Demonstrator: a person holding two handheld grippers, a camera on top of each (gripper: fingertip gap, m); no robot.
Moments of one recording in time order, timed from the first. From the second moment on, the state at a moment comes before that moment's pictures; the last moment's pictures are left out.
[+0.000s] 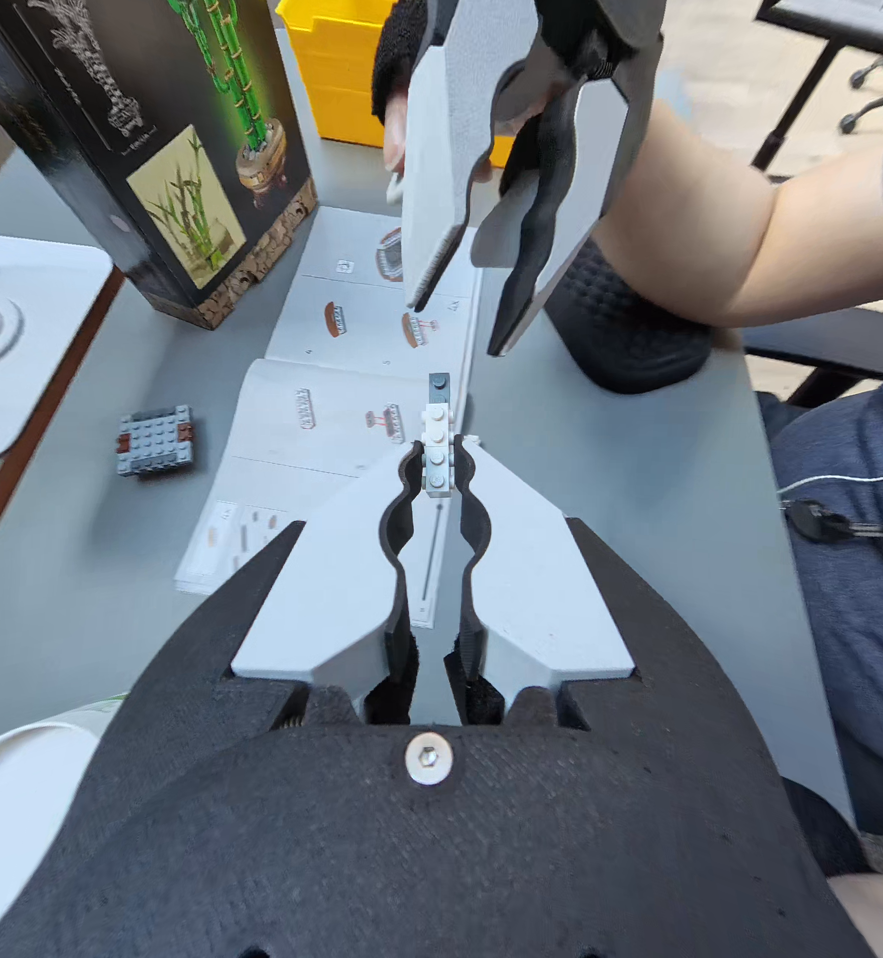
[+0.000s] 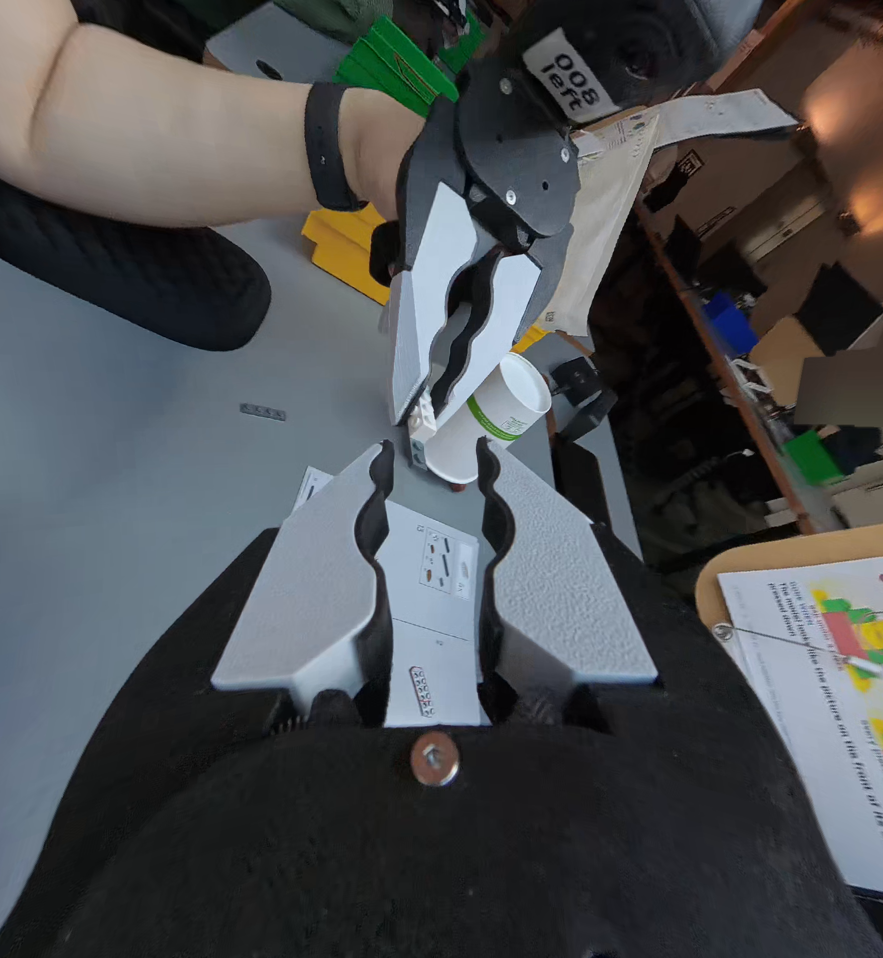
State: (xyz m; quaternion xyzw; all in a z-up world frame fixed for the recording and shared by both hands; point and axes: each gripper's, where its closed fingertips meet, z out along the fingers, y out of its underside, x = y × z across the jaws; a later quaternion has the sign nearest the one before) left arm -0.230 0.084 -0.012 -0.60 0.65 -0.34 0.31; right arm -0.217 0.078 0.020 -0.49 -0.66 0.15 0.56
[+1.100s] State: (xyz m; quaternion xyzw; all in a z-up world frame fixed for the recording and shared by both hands) left arm -0.226 0.086 0.028 -0.48 0.68 -0.19 0.52; right arm -0.229 0.075 0.027 -0.50 -0.66 0.09 0.55
